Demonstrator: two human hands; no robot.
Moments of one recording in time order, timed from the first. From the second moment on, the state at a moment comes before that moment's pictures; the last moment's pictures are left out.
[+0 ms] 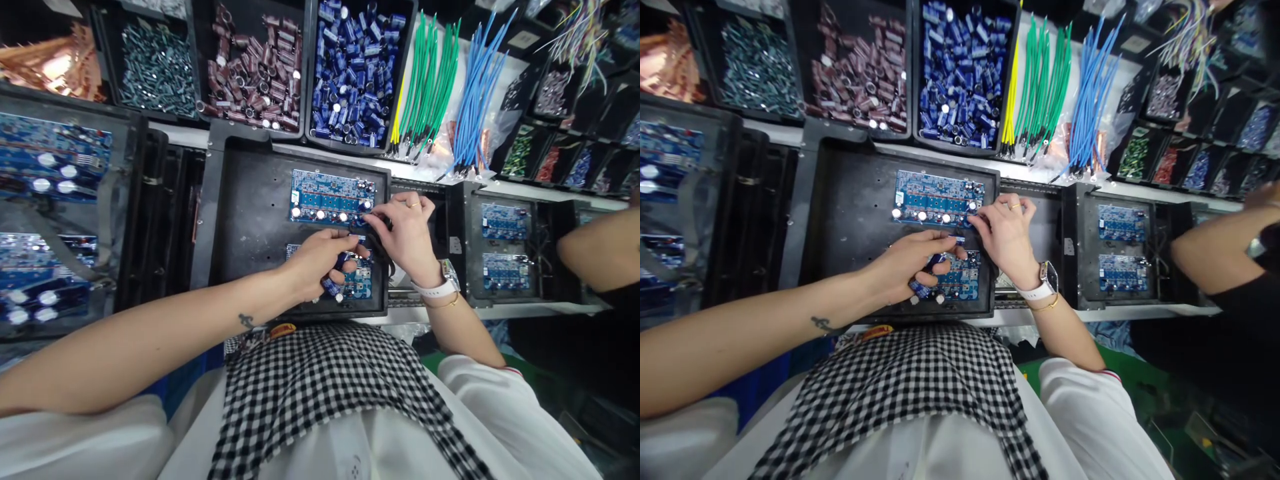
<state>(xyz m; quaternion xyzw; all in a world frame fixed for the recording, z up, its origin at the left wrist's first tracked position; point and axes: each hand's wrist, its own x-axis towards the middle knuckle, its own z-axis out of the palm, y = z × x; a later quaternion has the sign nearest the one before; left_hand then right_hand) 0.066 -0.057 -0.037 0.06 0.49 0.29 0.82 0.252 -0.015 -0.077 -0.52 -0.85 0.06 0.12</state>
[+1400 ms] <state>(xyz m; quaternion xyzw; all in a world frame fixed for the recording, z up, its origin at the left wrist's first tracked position) 0.066 -0.066 -0.037 0.04 0.46 0.30 0.83 0.251 -0.035 -0.059 -0.53 -0.83 0.03 0.17</state>
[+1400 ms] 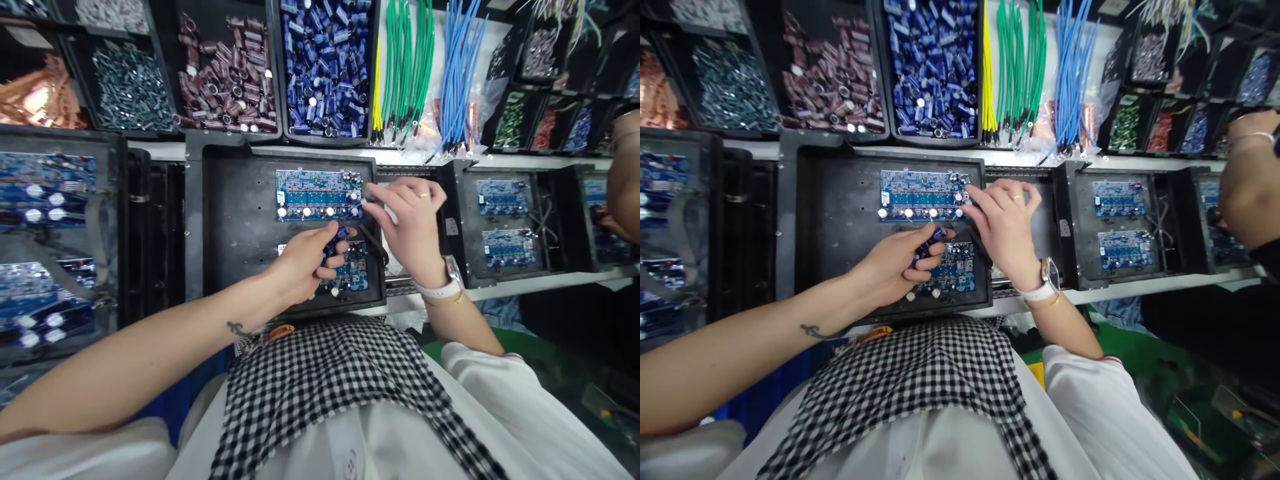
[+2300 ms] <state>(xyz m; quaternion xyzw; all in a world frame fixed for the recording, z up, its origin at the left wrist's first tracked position) 0.046 0.157 -0.091 0.69 0.50 0.32 0.42 0.264 -0.030 -0.093 -0.59 -0.79 0.06 0.16</state>
